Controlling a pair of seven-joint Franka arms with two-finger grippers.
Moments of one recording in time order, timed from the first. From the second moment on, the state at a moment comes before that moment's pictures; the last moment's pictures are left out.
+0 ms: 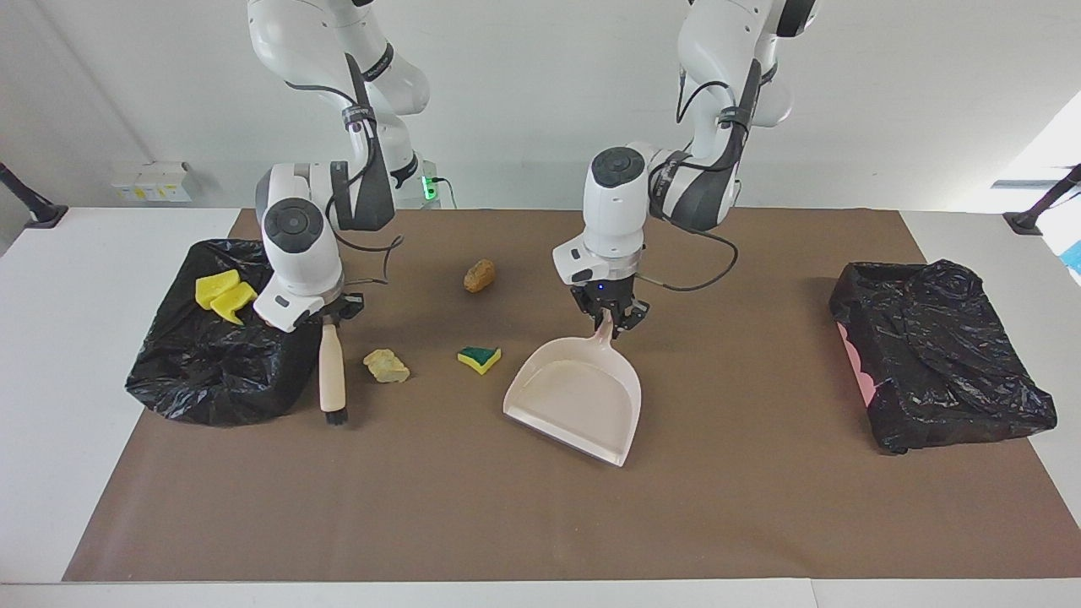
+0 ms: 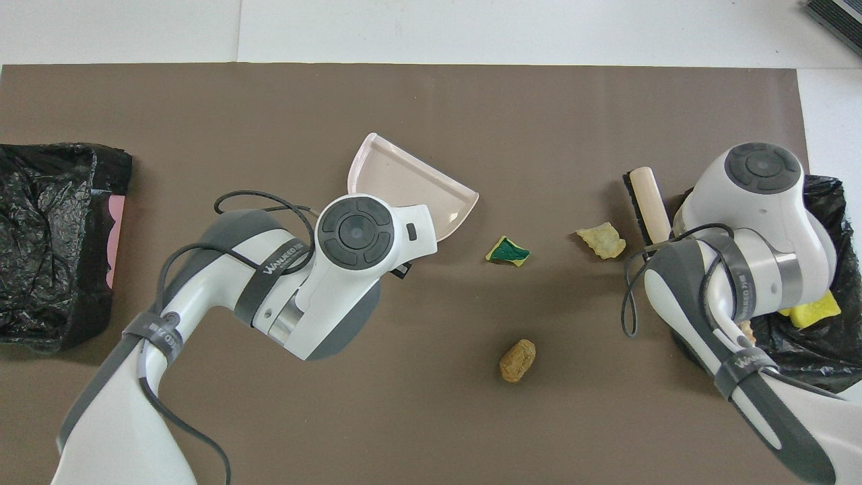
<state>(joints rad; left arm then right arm) -0.58 0.25 -0.04 -1.82 0.14 2.09 0.01 -0.15 0.20 0.22 -1.98 -0.28 1.93 -0.03</state>
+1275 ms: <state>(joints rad) -0.58 0.17 -0.06 -2.01 0.15 2.12 0.54 0.29 0.21 0.23 -2.00 0.14 1.99 0.30</state>
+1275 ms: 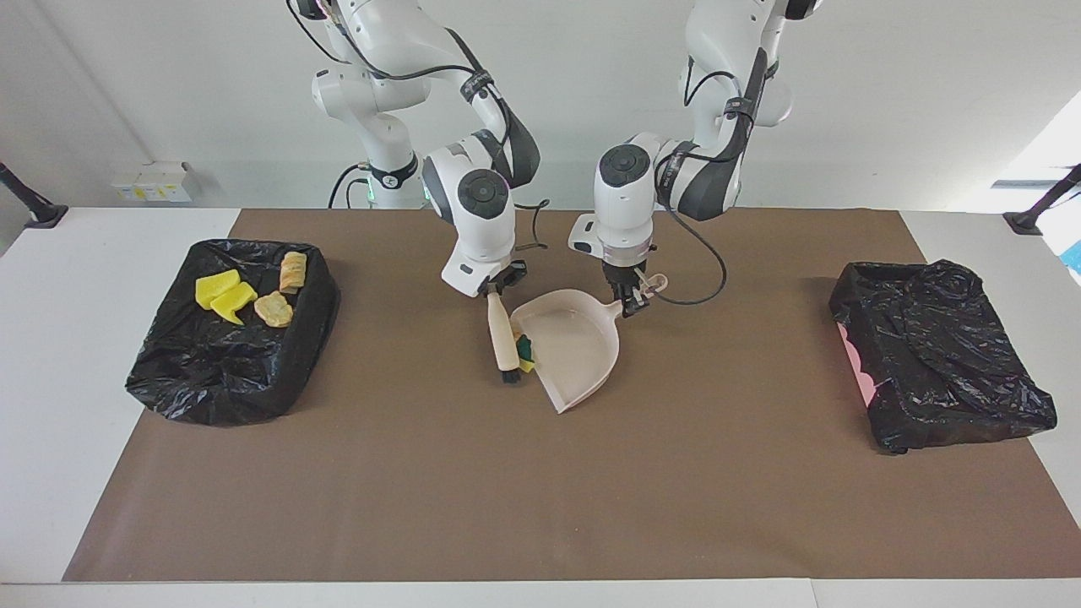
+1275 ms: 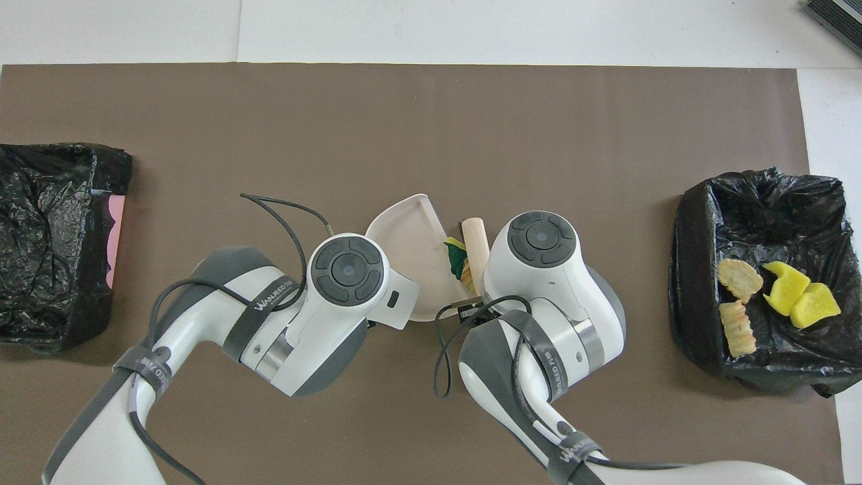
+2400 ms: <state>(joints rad) -0.57 0.17 -0.05 -2.03 0.16 2.13 0.79 0.25 -0.05 0.24 -2.04 0.27 1.40 0.25</state>
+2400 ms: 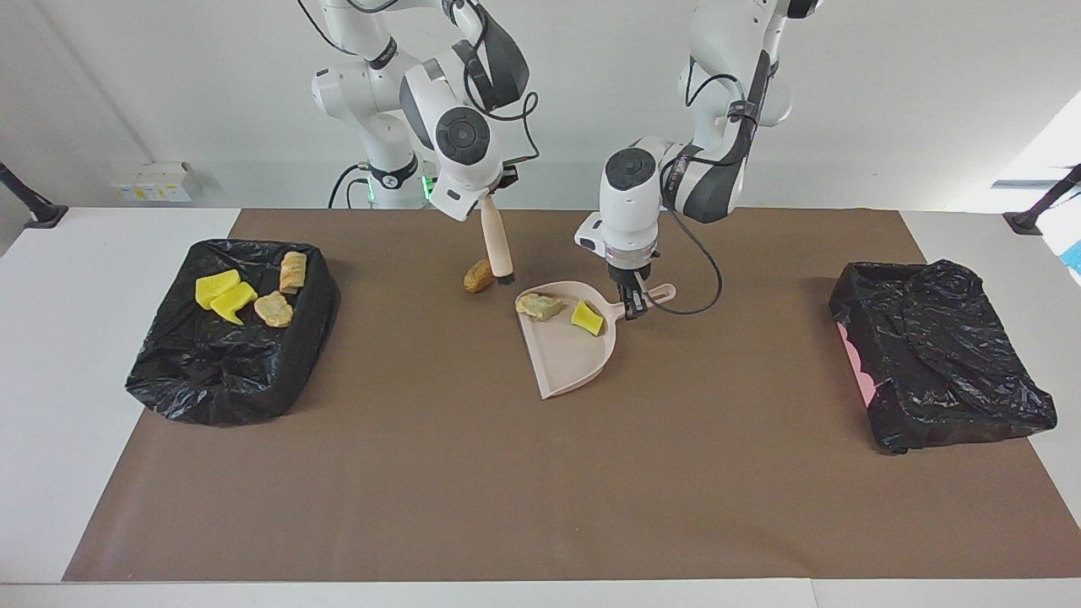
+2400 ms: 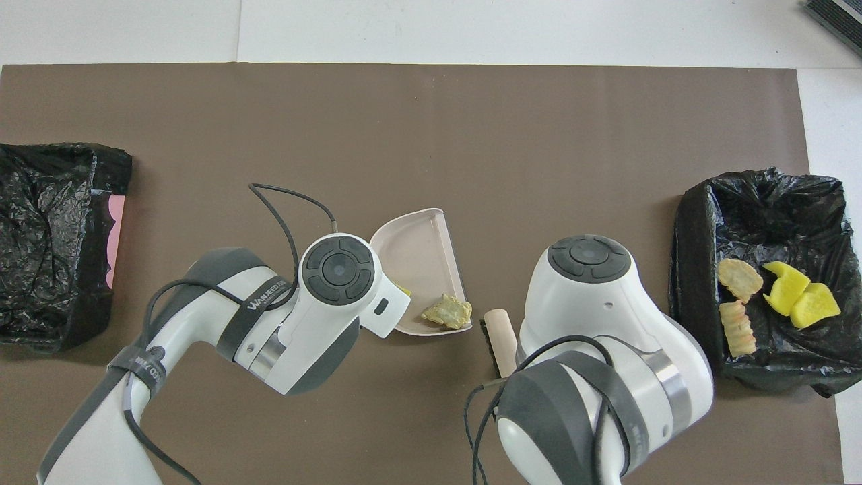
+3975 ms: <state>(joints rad) -0.57 0.10 -0.05 -2.13 0.24 2.15 0.89 0.31 -0.26 0.25 -2.54 0.35 1.87 0.73</state>
